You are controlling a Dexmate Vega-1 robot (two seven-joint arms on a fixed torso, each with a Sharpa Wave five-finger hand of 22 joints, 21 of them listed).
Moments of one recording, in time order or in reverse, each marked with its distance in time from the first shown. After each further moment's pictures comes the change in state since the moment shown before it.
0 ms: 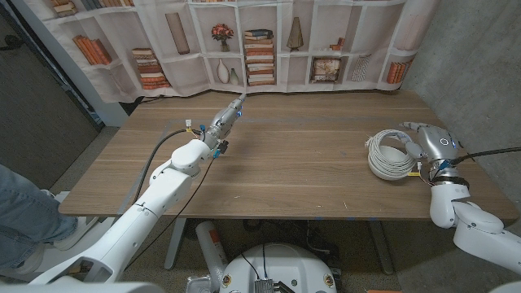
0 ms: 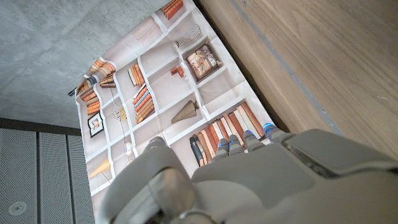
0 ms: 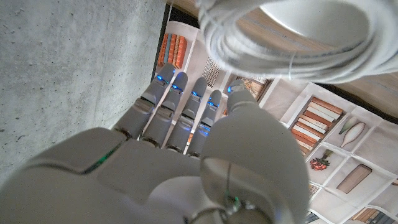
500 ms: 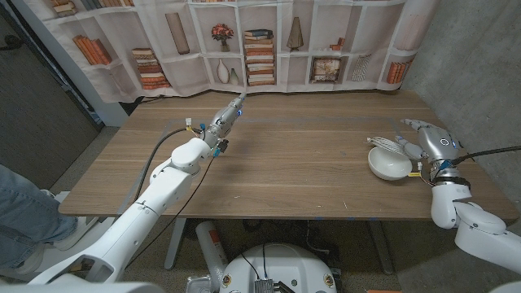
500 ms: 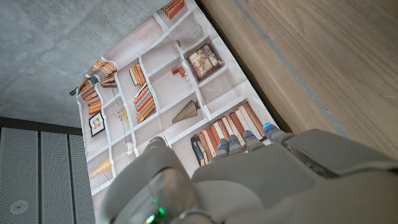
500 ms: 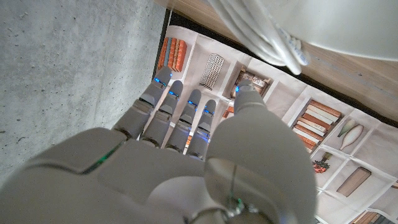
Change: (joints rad) left arm -0.011 -0.004 0.001 0.011 -0.003 -0.004 -0.011; left_hand 0.000 0.000 -0.003 -0.003 0.000 0.000 0.000 0.000 0.000 0.000 0.000 0.000 0.000 0.000 0.000 0.000 0.000 0.000 0.000 0.000 0.000; right arm -0.026 -0.020 0.012 -0.035 0.012 -0.026 0.015; right_hand -0.046 -0.022 -0.019 0.003 0.015 -0.110 0.006 -0.012 0.000 -0.093 0.009 -0.029 -0.005 -0.082 0.010 0.000 -0.022 -0.036 0.021 -0.020 -0.005
